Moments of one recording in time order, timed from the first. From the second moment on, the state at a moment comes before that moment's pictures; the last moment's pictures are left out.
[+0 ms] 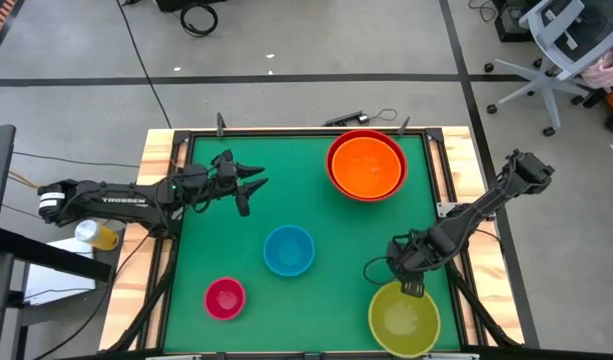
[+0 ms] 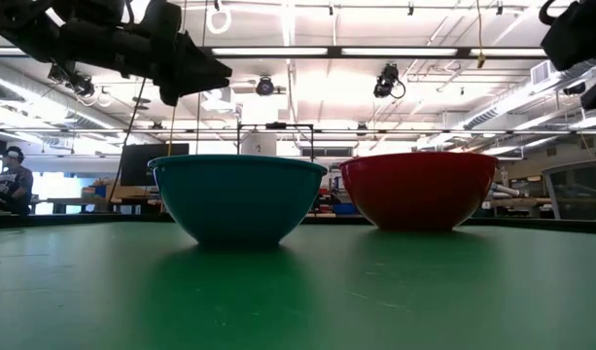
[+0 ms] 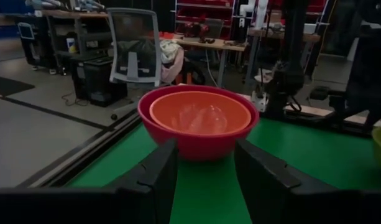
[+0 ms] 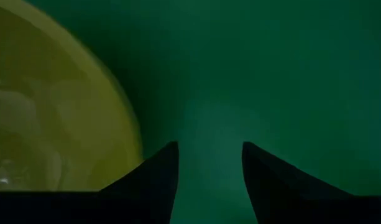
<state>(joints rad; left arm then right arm) 0.19 0.89 0.38 0.46 -0.16 -0.08 0.60 1.33 0.89 -0.99 -0.11 0.92</state>
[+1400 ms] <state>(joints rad) 0.15 0.89 0.38 0.40 -0.17 -0.13 0.66 1.55 0.83 -0.56 -0.13 0.75</state>
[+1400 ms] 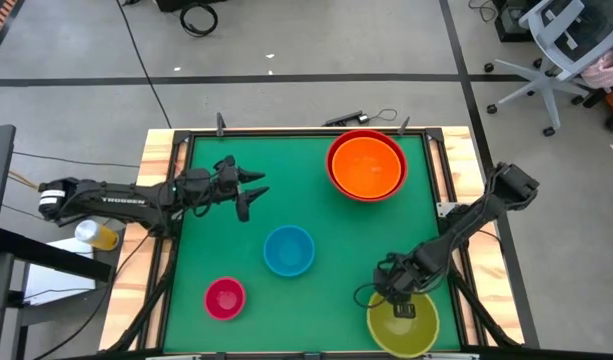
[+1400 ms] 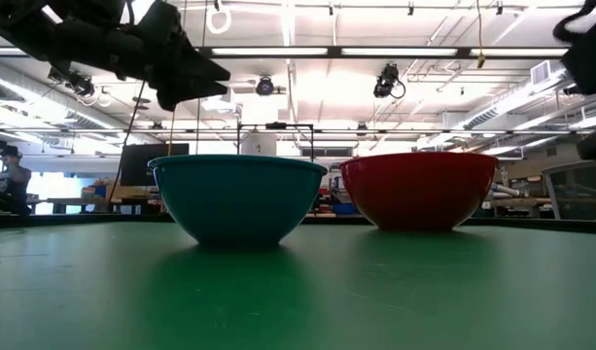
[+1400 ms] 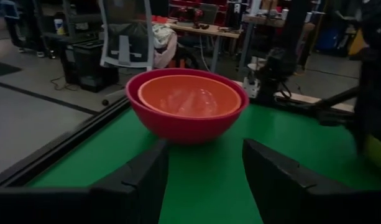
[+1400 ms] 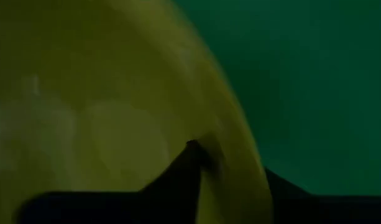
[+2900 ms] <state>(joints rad) 0.19 1.09 0.38 0.45 -0.20 -0.17 -0.41 1.21 0.83 -0.53 0.57 0.48</state>
